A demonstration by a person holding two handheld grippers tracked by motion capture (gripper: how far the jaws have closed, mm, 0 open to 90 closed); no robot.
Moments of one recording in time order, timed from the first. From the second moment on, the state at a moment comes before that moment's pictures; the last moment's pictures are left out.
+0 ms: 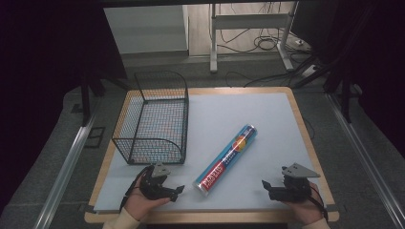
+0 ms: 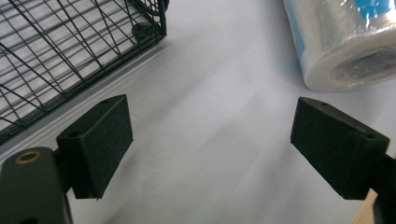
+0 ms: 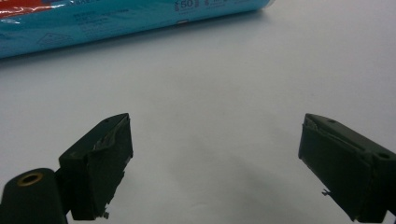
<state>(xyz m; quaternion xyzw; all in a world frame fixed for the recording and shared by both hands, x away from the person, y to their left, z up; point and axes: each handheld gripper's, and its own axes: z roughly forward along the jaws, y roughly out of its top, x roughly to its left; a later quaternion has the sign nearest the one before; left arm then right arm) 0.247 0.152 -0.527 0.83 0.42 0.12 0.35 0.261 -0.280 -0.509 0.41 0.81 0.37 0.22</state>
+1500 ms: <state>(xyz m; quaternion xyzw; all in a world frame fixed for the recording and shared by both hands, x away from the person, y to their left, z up) 0.255 0.108 -0.459 0.84 0.39 0.10 0.36 0.259 -0.282 -0.509 0.40 0.81 0.36 0.23</state>
